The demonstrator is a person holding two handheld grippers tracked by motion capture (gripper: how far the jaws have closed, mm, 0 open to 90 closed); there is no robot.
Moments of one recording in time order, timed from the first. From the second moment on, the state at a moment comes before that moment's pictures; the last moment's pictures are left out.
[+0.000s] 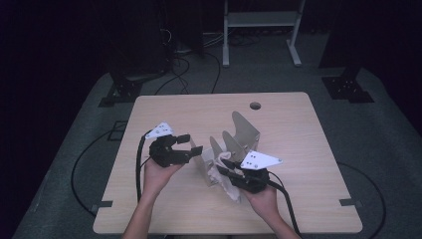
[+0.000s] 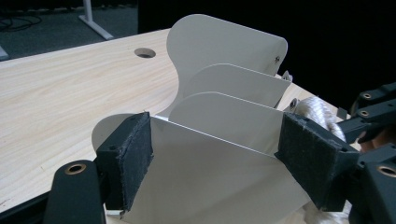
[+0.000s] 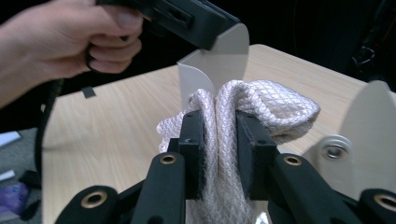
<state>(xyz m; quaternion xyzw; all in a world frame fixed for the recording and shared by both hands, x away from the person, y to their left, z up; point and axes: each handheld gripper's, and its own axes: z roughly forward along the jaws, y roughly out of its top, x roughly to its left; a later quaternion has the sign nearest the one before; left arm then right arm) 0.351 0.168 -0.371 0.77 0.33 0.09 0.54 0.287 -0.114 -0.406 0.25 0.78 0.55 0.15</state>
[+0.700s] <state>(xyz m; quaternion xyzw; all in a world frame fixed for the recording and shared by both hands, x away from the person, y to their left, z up) 0.351 0.167 -0.371 0.77 0.33 0.09 0.54 0.289 -0.112 -0.446 0.26 0.81 0.50 0.15</state>
